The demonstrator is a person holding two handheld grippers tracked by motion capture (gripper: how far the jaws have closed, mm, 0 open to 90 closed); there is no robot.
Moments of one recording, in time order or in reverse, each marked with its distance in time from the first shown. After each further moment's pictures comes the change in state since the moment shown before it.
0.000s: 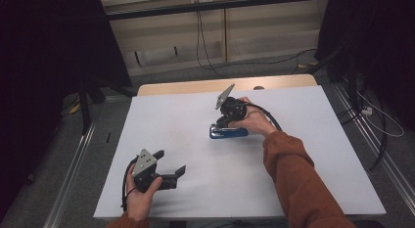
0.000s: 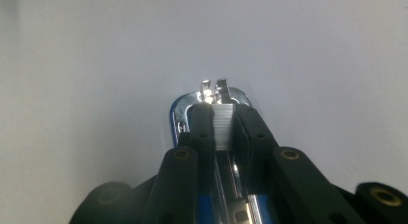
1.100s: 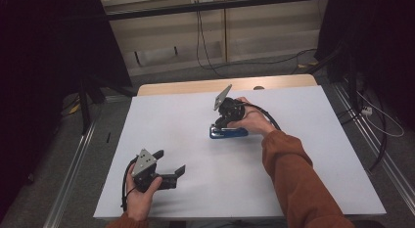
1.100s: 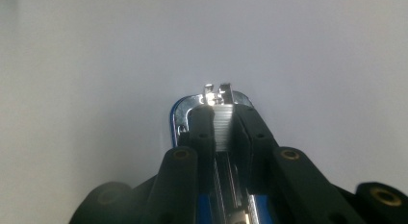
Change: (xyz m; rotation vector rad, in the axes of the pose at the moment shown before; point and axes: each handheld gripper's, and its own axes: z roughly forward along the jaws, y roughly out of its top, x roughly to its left) left arm 0.001 0.000 0.000 -0.002 0.001 0.002; right arm -0.001 0.003 0.006 0.014 0.012 -0.032
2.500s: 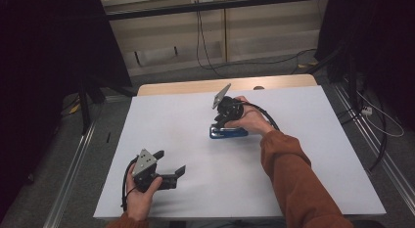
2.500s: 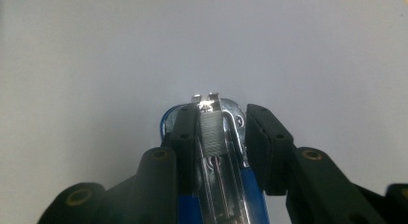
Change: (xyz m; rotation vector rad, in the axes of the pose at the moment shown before) left arm 0.000 -0.001 0.000 0.006 -0.004 -0.001; right arm -0.001 0.004 0.001 -0.006 -0.031 0.041
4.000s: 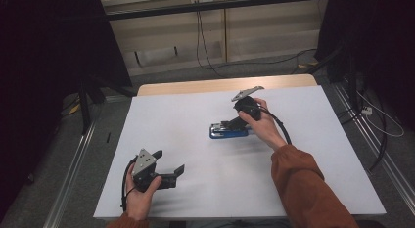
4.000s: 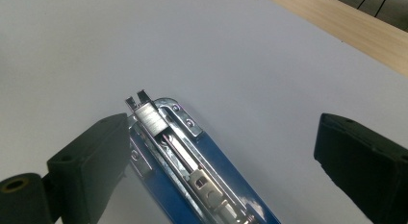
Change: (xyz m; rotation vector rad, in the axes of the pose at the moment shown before) left arm 0.001 -0.001 0.000 0.003 0.028 -0.008; right arm 0.016 -0.045 -0.029 -0.226 -0.275 0.421
